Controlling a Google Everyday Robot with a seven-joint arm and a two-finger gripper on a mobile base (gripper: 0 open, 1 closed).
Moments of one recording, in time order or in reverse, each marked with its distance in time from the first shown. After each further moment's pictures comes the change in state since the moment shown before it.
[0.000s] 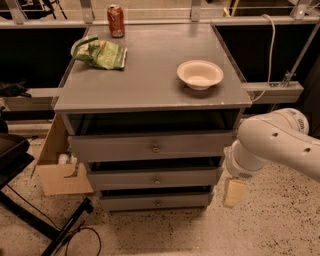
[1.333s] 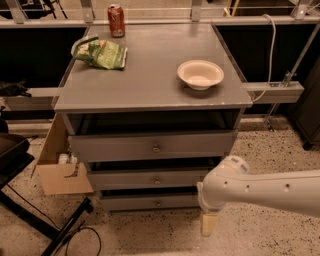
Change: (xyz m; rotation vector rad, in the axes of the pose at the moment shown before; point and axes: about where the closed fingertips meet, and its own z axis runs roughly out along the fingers) arm -0.025 0.063 0.171 -0.079 0.006 -0.146
